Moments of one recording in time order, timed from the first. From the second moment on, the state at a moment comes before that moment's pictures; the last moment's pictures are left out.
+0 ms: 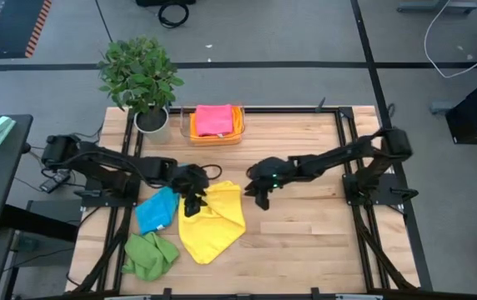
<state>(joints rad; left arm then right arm) -0.06 1.35 0.70 -0.28 0.13 -0.34 0.01 1.66 0.84 0.15 -0.12 0.35</state>
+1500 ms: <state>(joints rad) -0.01 1.41 0.72 0.02 -0.02 0.00 0.17 1.30 0.83 -0.87 -0.14 0.78</state>
